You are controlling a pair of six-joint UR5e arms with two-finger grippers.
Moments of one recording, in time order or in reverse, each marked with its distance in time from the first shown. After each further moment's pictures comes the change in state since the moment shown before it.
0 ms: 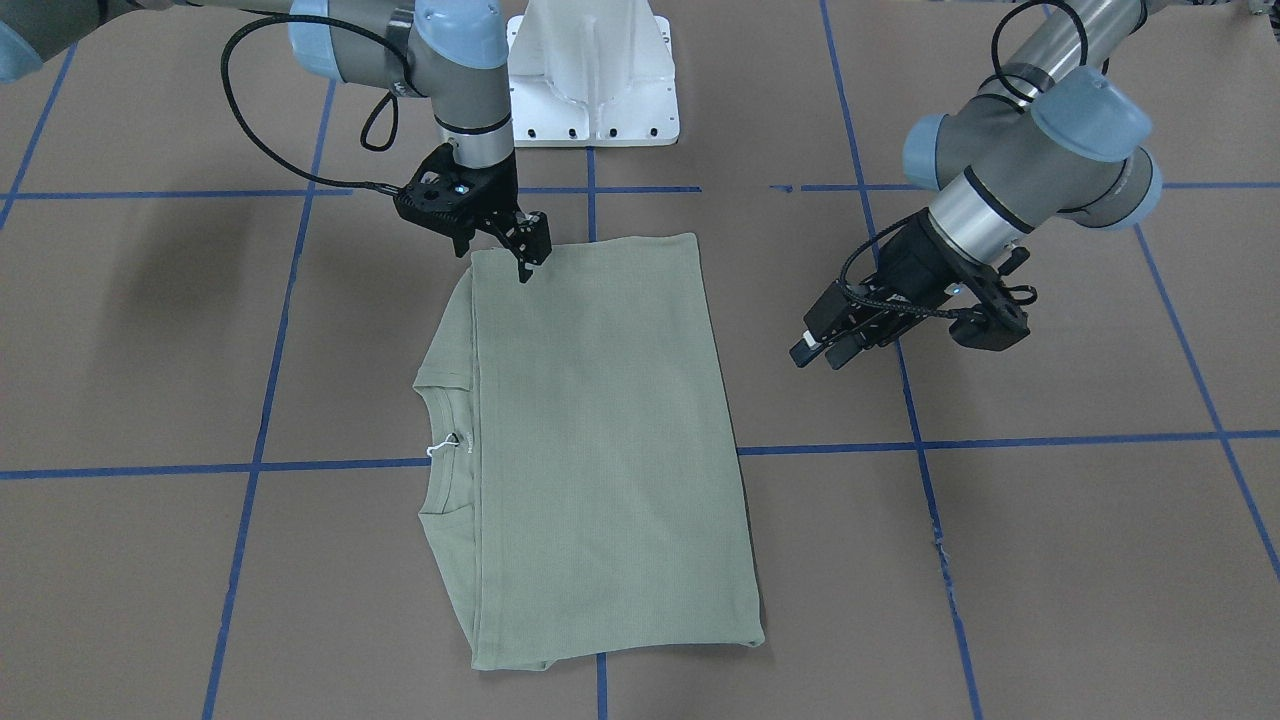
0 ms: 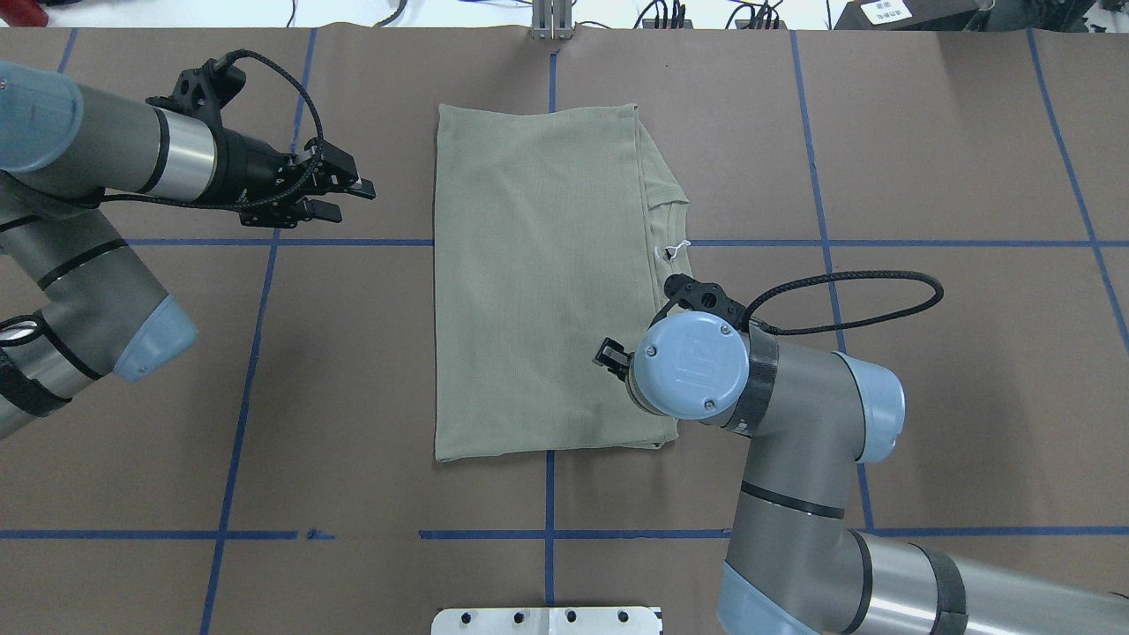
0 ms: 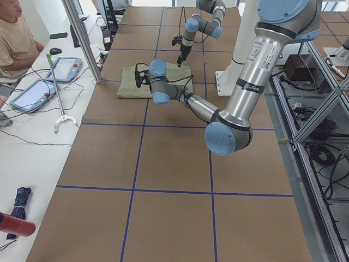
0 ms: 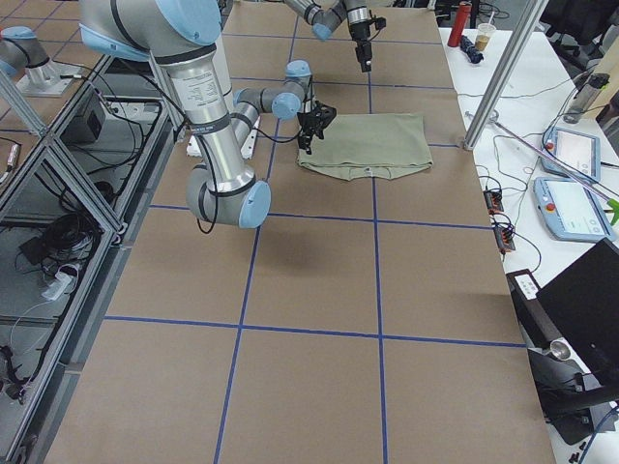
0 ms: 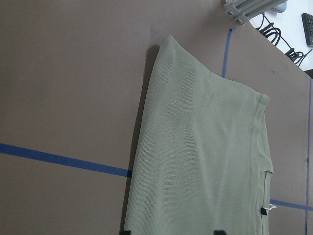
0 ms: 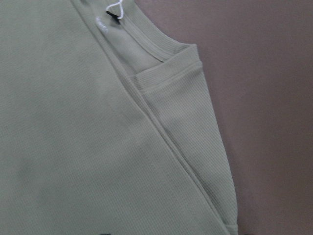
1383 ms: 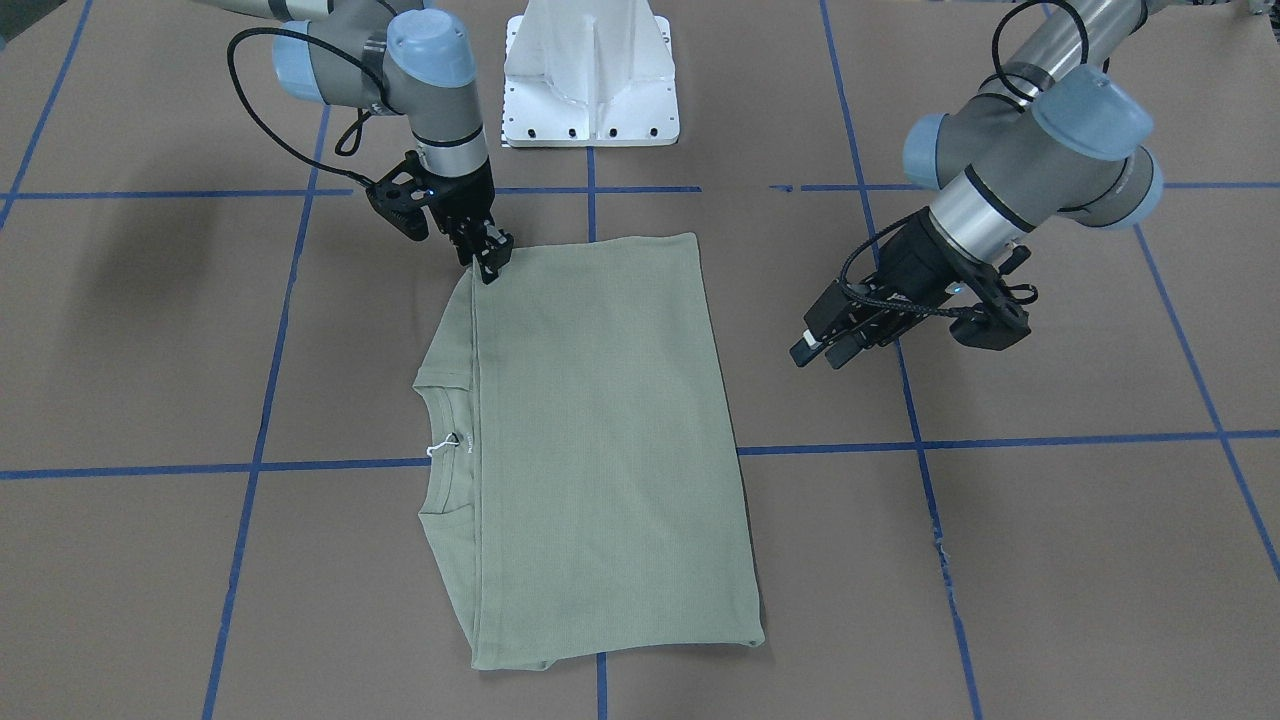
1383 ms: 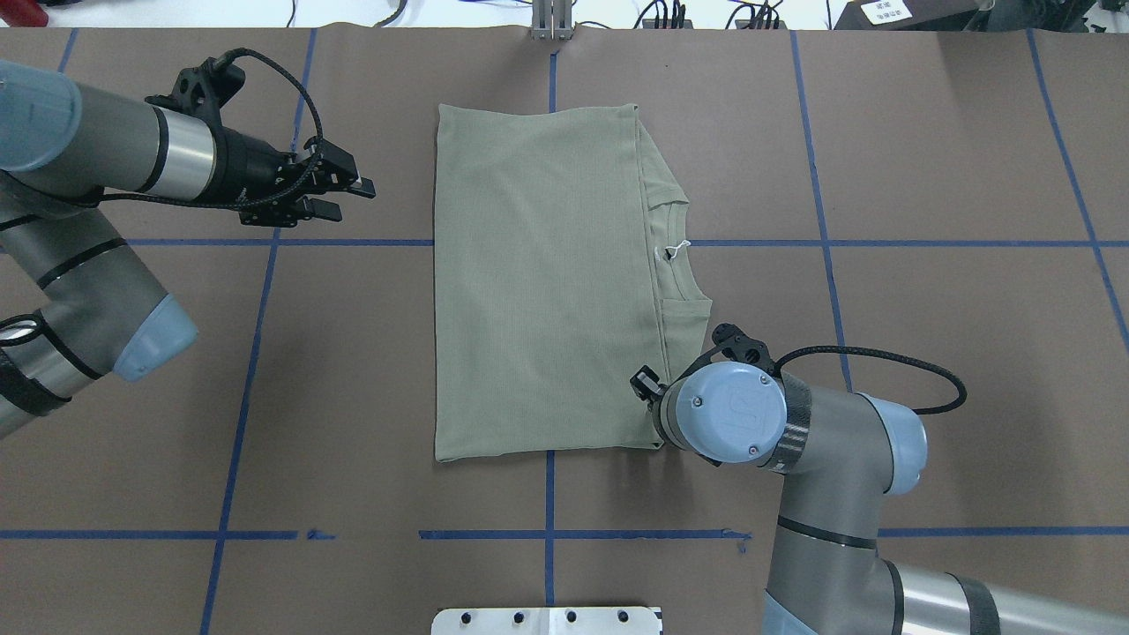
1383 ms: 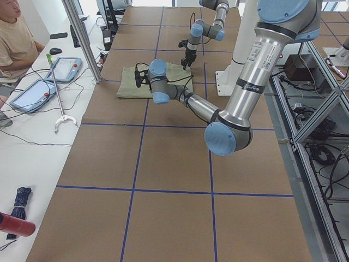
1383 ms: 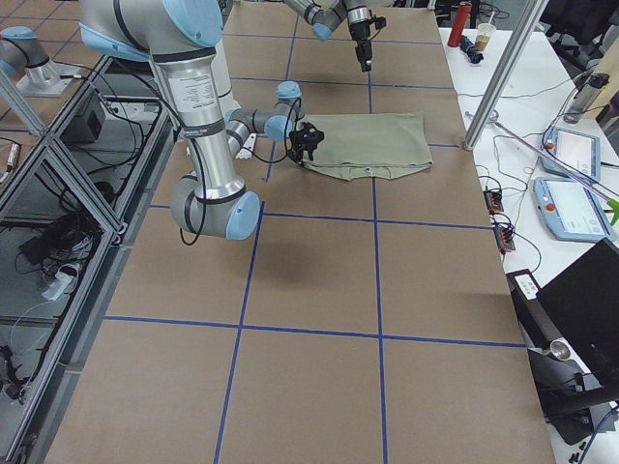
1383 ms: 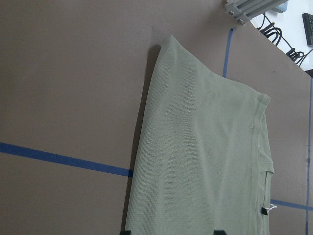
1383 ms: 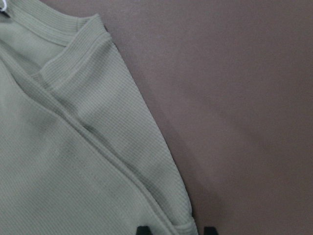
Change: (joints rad) left arm -0.001 -0.001 -0.002 0.000 0.000 0.000; right arm -0.040 -0.108 -0.019 0.164 -0.008 0.254
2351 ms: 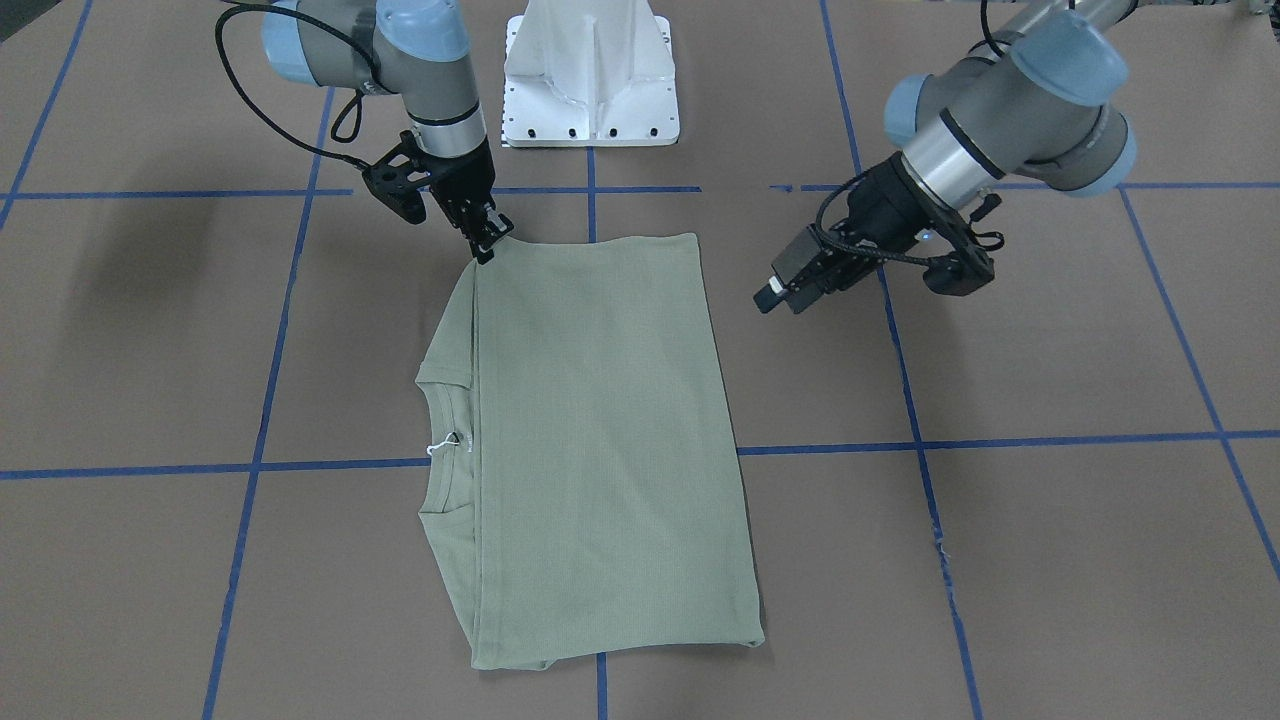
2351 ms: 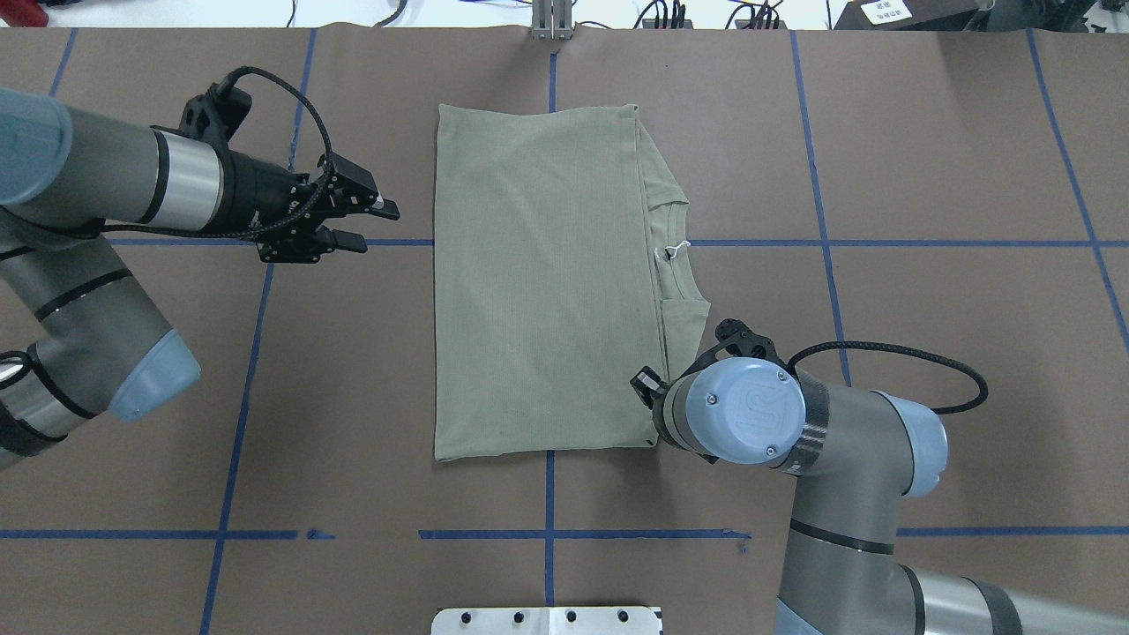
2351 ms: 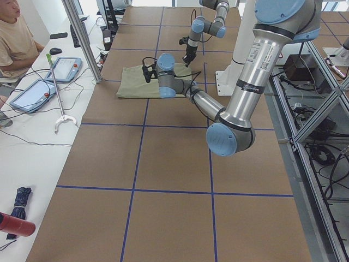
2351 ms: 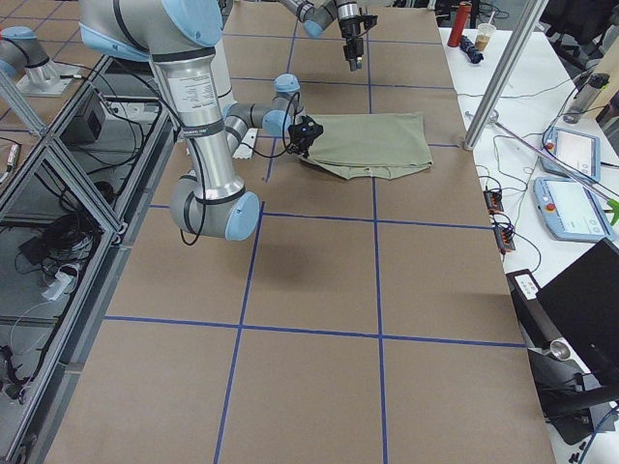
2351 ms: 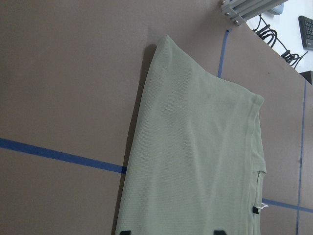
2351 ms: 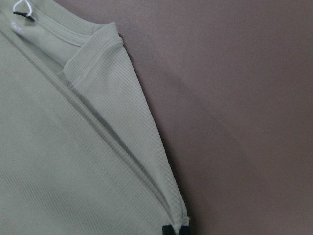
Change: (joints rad) left arm 0.100 0.045 -0.159 0.000 0.020 -0.269; right arm 0.000 -0.012 0.074 -0.020 0.010 0.010
